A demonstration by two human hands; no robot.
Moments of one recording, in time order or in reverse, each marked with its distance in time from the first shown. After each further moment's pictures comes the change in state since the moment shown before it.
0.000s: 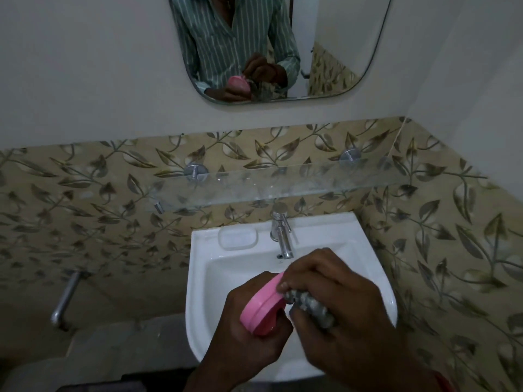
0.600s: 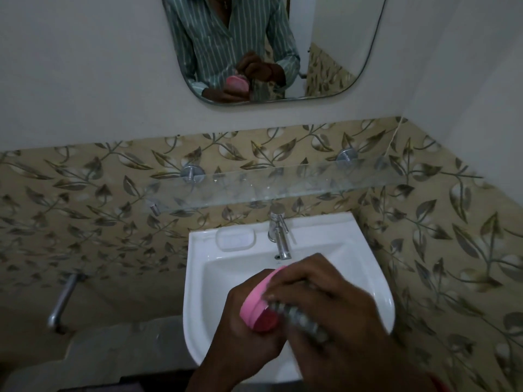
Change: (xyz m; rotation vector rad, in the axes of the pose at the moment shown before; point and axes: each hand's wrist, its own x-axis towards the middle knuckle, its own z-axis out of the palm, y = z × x) left_hand -0.010 -0.005 0.005 0.014 0.110 -0.316; right_hand -0.005 0.001 0.003 0.016 -0.027 -0.074
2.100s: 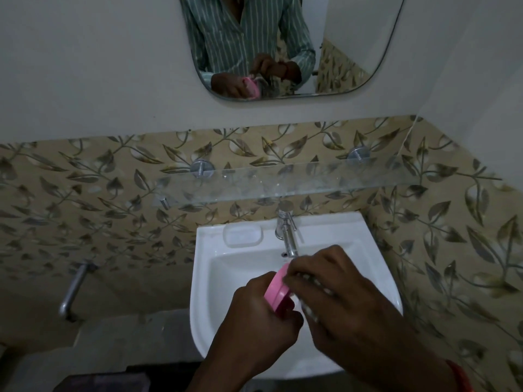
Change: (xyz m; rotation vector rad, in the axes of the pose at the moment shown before) left_hand 0.007 0.036 0.003 0.308 -0.065 -0.050; right_hand 0.003 0.012 -0.007 -0.438 -0.220 -0.081
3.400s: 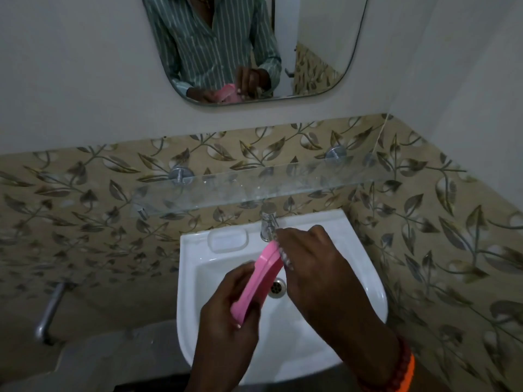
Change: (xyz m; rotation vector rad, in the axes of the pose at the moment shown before) left_hand -0.002 -0.041 0.007 -0.197 0.256 0.101; right_hand 0.018 0.013 0.025 -0.054 0.075 0.361
